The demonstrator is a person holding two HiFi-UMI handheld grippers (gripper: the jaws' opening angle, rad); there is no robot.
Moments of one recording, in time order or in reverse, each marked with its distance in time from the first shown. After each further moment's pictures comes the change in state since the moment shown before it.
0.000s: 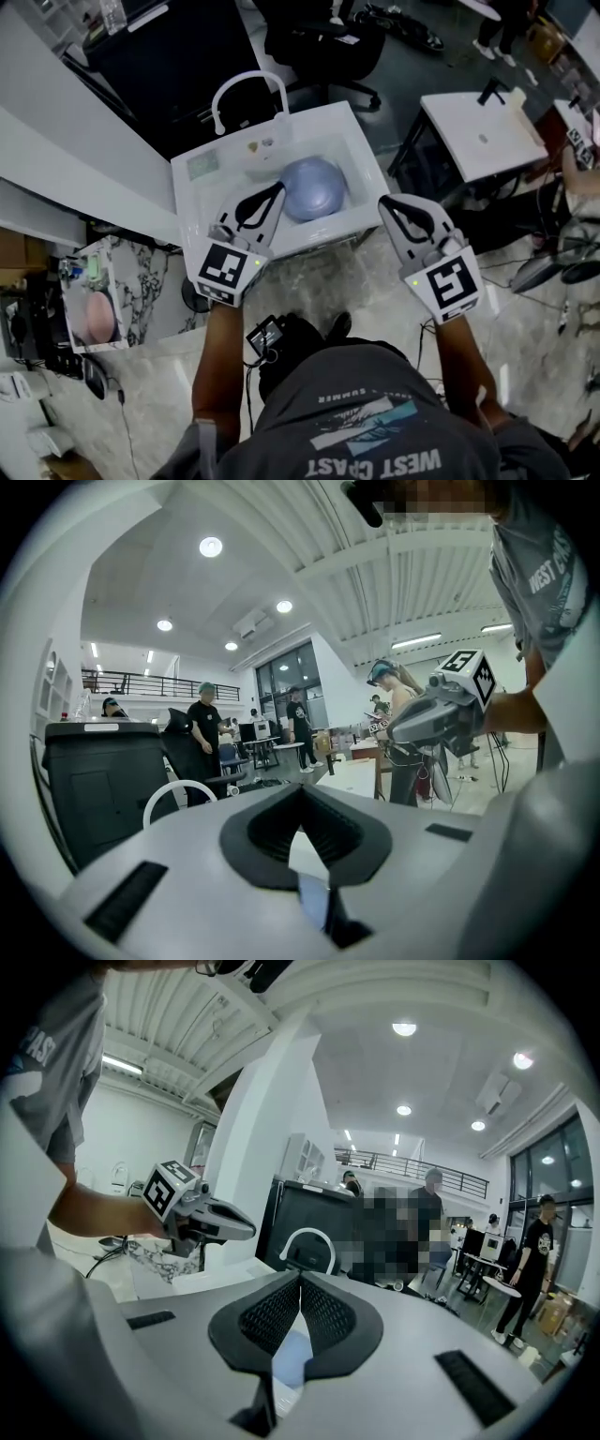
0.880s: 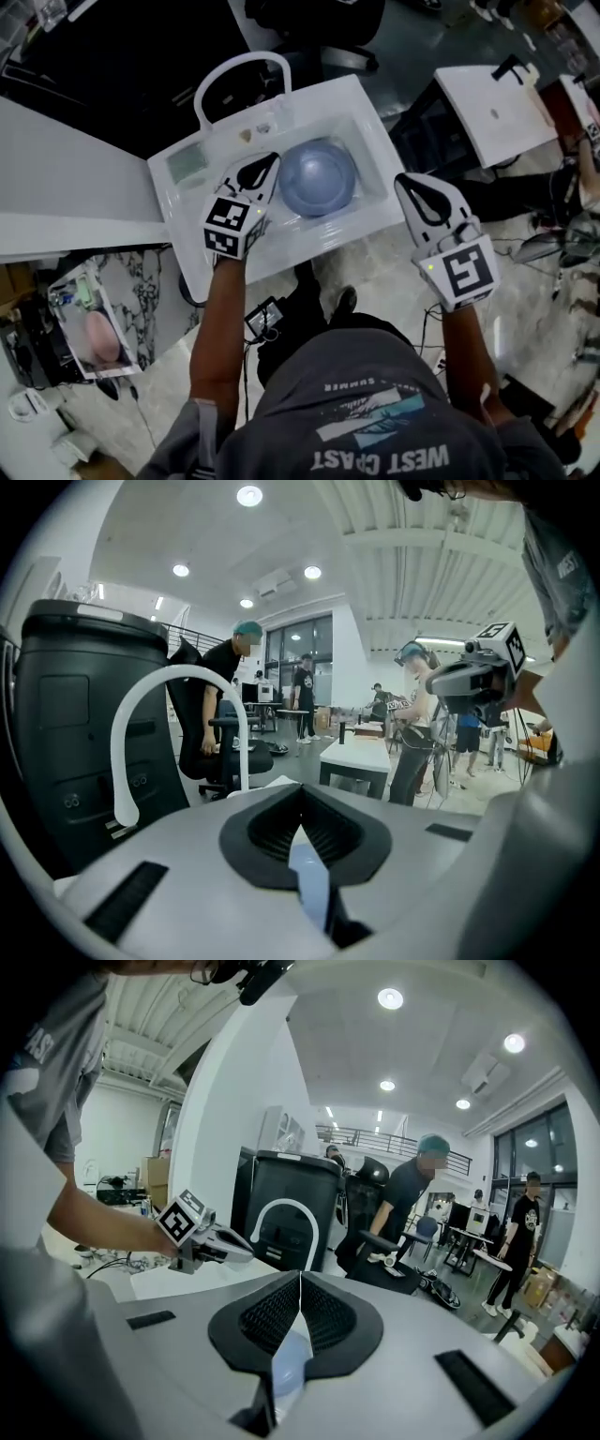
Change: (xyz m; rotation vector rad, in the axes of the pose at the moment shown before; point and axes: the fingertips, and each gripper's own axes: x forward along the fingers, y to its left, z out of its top) left arm 0.107 0.125 -0.146 -0.187 0.194 -0.055; right arm 0.118 -0.045 -0.038 0.111 0.130 -0.094
